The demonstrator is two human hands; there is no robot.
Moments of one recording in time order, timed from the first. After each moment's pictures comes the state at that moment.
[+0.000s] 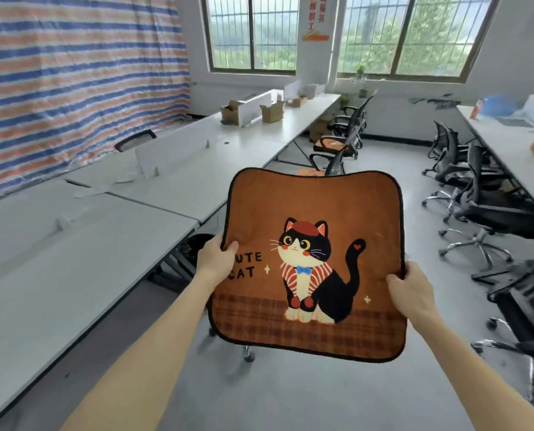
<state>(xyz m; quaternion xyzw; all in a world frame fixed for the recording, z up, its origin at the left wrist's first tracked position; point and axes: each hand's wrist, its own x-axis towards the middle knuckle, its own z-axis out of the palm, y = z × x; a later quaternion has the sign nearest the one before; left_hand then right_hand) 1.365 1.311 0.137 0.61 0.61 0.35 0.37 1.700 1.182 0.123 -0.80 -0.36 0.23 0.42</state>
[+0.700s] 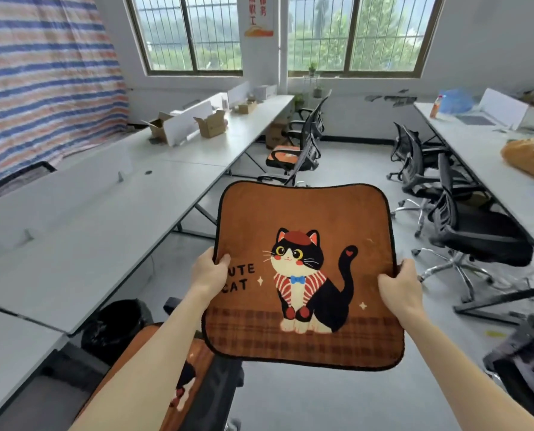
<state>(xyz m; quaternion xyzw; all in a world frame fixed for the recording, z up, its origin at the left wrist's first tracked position) 1.716 1.724 0.111 0.62 0.58 0.33 0.42 2.026 1.570 0.108 -0.81 -0.27 0.22 0.47</state>
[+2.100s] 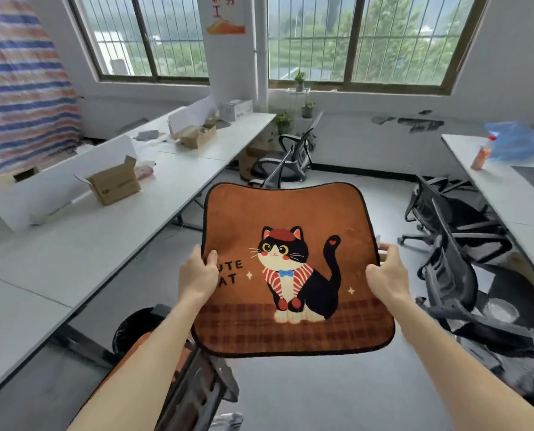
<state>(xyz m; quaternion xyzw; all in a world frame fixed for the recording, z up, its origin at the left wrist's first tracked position) 2.441 2.638 0.106 0.62 0.64 0.35 0.29 2.770 2.524 0.113 -0.79 -0.33 0.23 0.47</state>
